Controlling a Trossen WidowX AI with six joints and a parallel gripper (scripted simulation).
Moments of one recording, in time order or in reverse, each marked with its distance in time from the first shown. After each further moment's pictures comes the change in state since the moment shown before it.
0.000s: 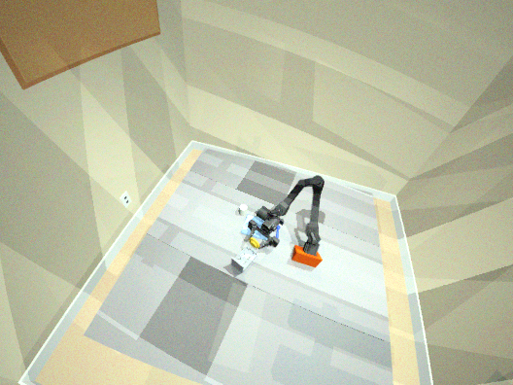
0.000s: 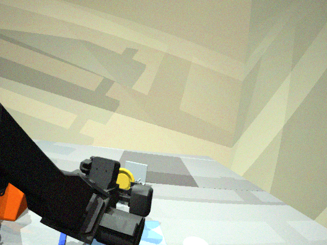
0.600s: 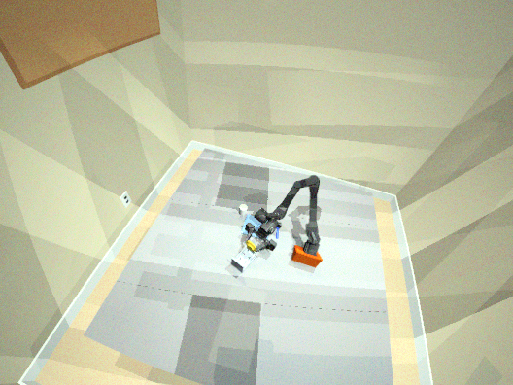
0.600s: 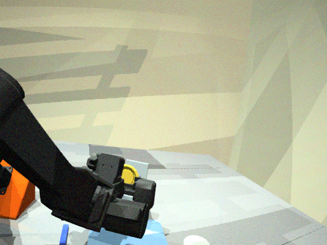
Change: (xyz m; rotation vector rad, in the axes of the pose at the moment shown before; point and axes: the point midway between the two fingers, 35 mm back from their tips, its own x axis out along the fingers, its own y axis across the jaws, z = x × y) arm 0.024 0.000 0.000 -0.017 -0.009 -0.005
